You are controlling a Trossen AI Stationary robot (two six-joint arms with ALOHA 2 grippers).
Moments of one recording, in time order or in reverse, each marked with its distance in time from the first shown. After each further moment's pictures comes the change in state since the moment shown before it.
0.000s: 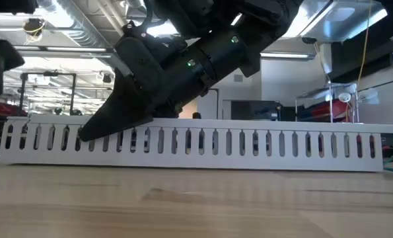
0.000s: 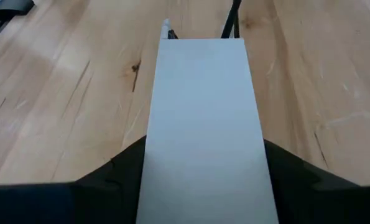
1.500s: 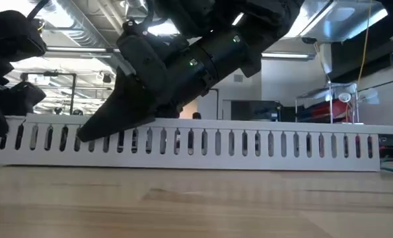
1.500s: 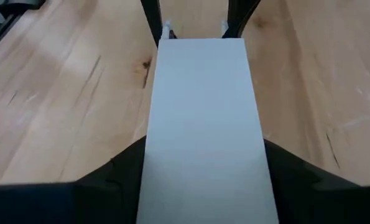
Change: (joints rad) left arm 0.063 0.062 -0.277 0.462 -0.135 0.246; right arm 0.000 0.000 -0.004 0.019 -0.008 -0.025
